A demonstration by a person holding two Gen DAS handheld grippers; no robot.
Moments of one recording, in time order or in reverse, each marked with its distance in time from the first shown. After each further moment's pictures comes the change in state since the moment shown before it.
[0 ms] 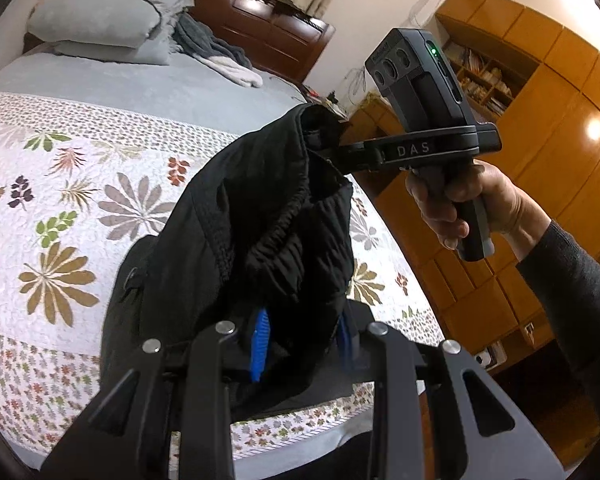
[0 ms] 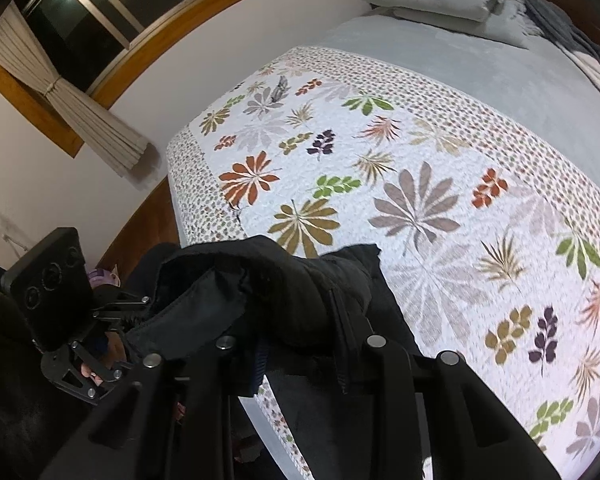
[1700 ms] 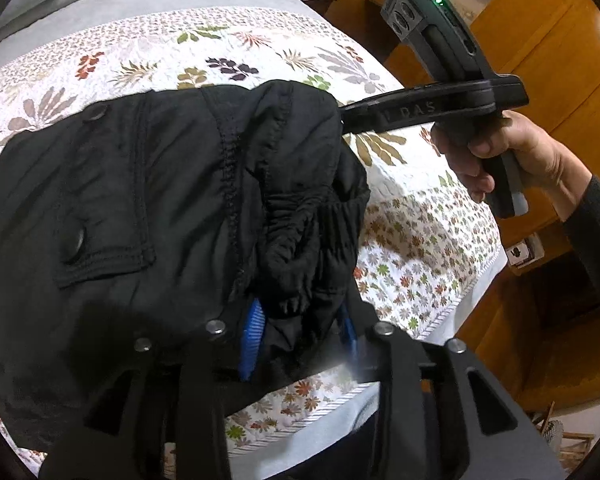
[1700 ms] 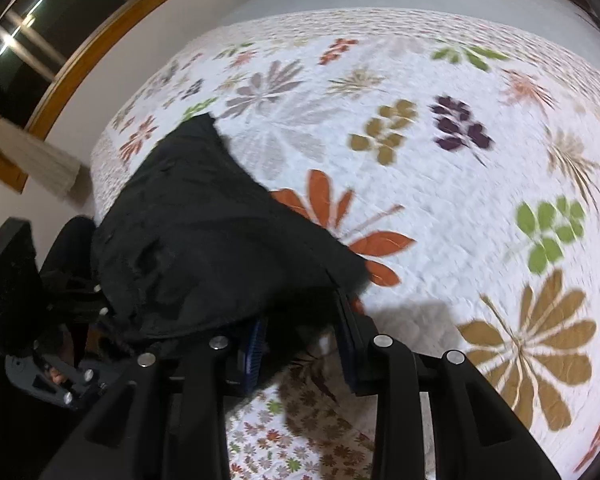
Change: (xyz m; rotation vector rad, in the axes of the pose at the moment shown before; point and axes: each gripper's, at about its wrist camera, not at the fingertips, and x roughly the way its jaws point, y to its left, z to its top) left arm 0.202 -0.051 -0.106 0.180 0.398 0.075; right arm 0.034 -0.167 -0.228 0.254 -0.043 -0.135
